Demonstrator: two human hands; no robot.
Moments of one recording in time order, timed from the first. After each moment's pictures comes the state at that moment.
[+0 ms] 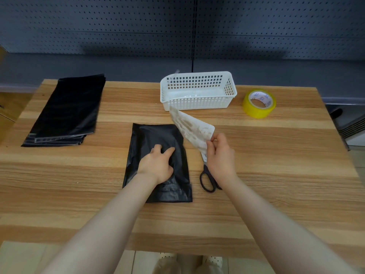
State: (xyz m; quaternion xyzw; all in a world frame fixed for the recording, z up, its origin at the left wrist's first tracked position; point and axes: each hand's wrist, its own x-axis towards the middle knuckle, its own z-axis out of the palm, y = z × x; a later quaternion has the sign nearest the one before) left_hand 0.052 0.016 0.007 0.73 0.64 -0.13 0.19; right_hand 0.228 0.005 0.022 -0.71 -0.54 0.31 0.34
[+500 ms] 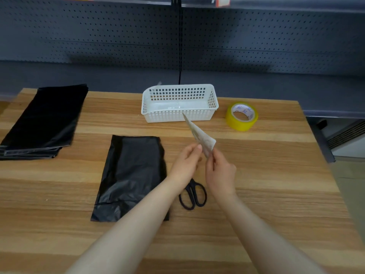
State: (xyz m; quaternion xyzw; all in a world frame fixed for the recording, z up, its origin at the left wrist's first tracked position) left_hand 0.180 0.030 0.030 0.46 0.55 0.32 0.62; right_hand 0.282 0.007 0.008 -0.72 -0.56 0.20 0.37
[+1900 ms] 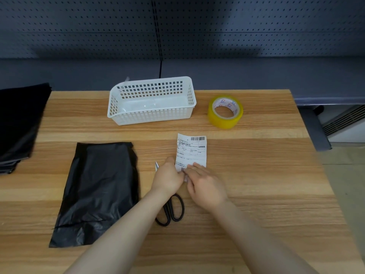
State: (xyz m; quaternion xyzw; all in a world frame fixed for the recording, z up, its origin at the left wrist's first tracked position) left_hand 0.222 0.065 -0.035 0.57 0.69 0.10 0.43; right_hand 0.344 0.027 -0.061 -0.61 -0.77 0.15 0.11
